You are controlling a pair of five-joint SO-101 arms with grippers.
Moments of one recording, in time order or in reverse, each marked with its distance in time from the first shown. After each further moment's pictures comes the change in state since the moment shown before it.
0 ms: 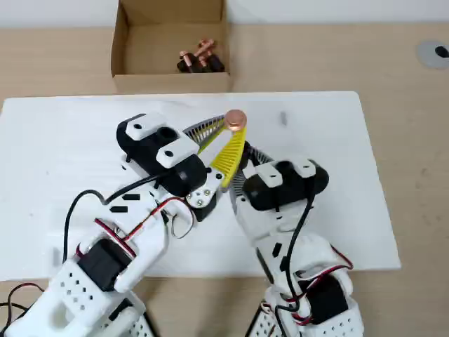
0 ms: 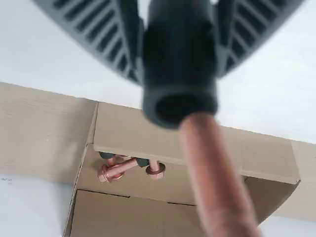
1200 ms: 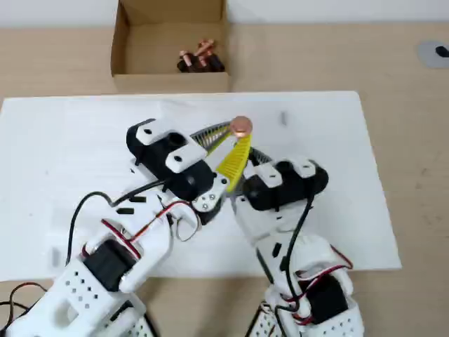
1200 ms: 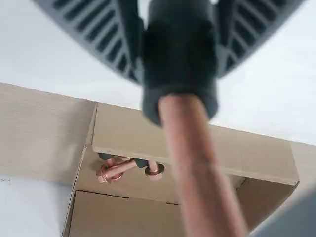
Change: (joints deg) left arm 1.4 0.1 3.0 -2.3 -0.3; right arm -0.1 0.0 0.0 0.0 0.0
